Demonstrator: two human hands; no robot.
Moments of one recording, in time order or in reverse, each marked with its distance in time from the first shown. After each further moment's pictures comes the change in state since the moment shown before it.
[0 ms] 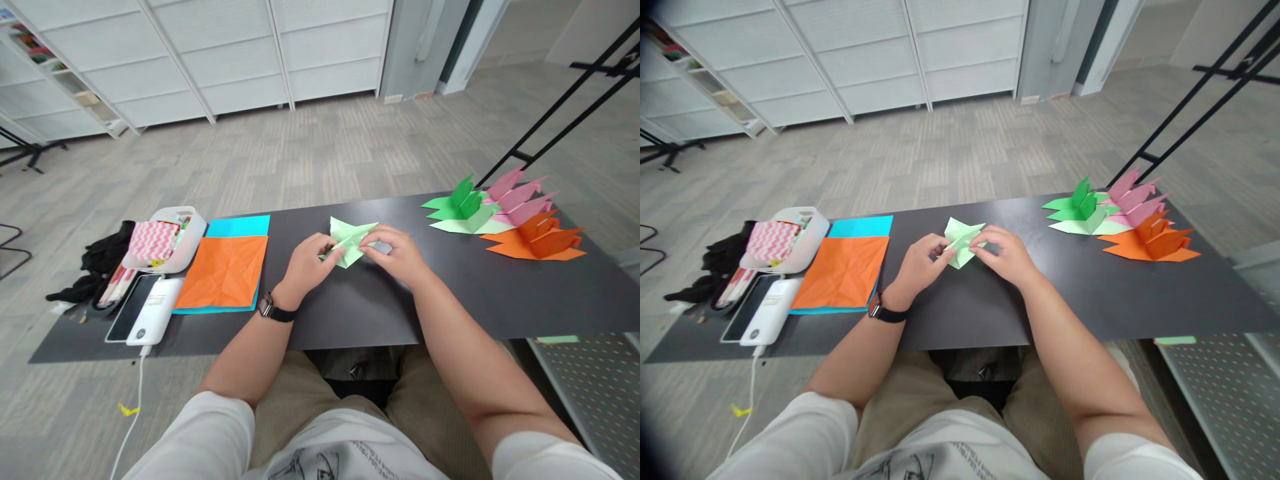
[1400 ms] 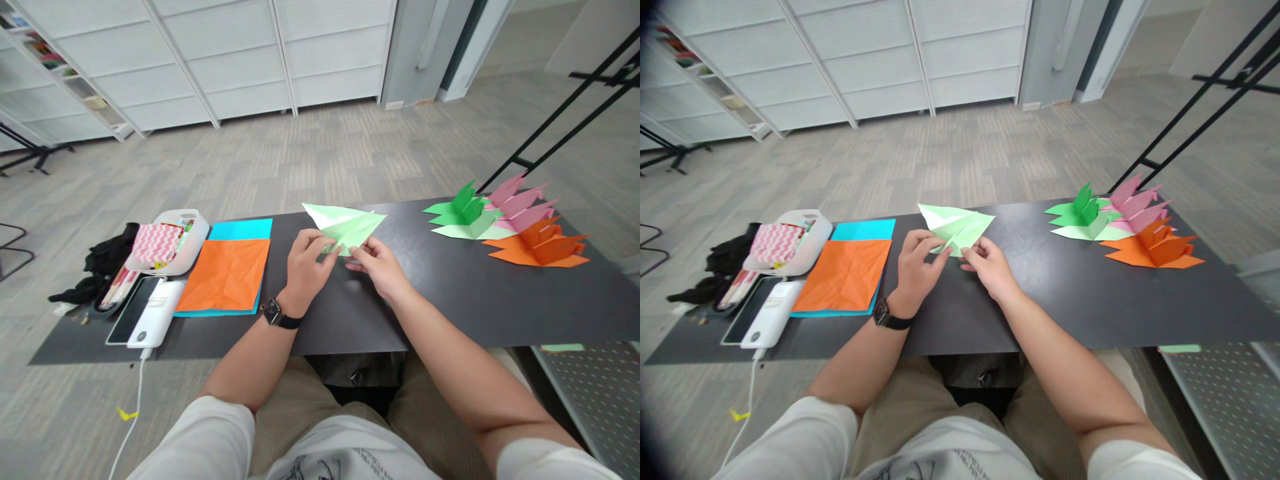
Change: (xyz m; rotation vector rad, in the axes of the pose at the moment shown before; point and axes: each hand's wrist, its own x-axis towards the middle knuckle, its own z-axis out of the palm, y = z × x) left_hand -0.006 0.003 0.002 0.136 0.363 0.130; right_hand -0.005 -0.005 0.060 0.670 0.128 0.637
